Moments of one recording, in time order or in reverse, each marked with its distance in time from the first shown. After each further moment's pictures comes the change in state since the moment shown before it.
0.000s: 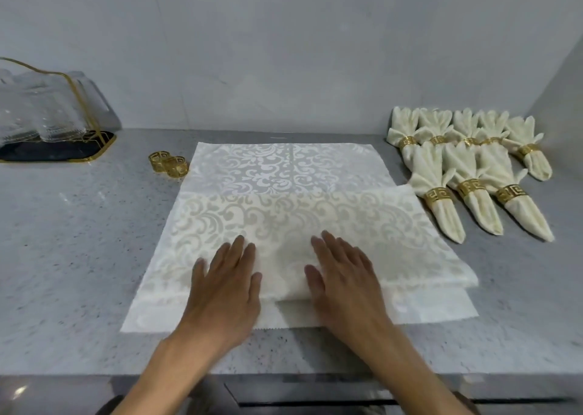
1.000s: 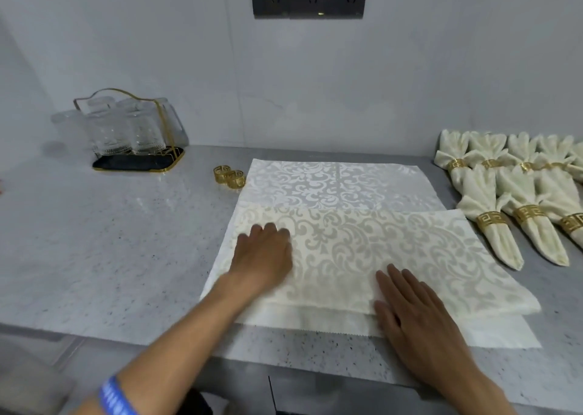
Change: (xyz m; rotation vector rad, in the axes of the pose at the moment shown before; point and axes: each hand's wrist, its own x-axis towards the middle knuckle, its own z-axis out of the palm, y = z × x) left_hand 0.047 -0.032 -0.031 0.103 0.190 0.036; right_hand -0.026 0.041 0.013 -0.161 -0.056 -0.081
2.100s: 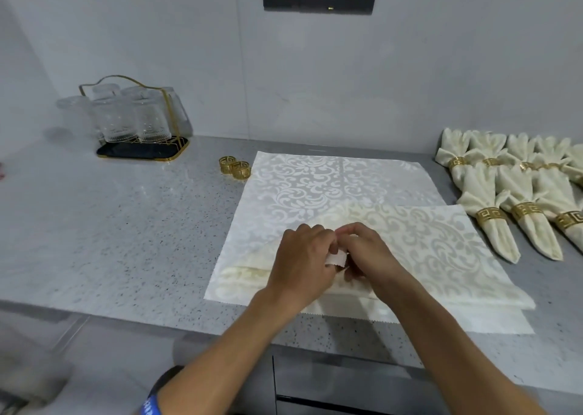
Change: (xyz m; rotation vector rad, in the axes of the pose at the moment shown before) left_hand -0.034 0.044 0.007 -0.327 0.244 0.261; right_hand 0.071 -0.086 -0.055 1.129 -0.177 0.389
